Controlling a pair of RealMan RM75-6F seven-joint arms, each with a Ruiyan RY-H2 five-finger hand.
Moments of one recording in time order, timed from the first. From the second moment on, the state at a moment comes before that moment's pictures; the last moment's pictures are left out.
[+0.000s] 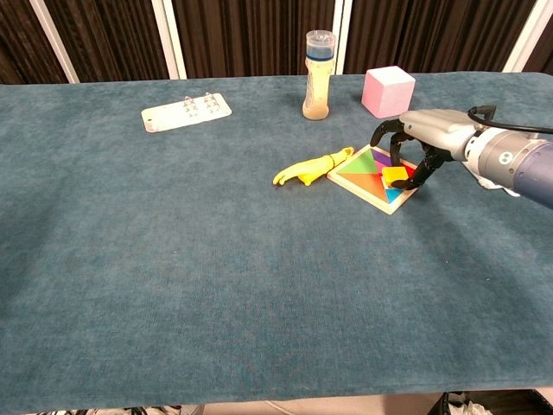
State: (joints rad) left arm -0.08 -1.15 -0.09 -1.77 1.28 1.48 0.28; right arm 0.79 -1.76 0.20 -0.89 -1.26 0.82 -0.01
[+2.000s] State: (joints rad) left arm -0.08 -1.15 -0.09 -1.77 1.27 1.47 0.27; right arm 0.79 -1.76 0.20 -0.88 -1.27 0.82 -0.01
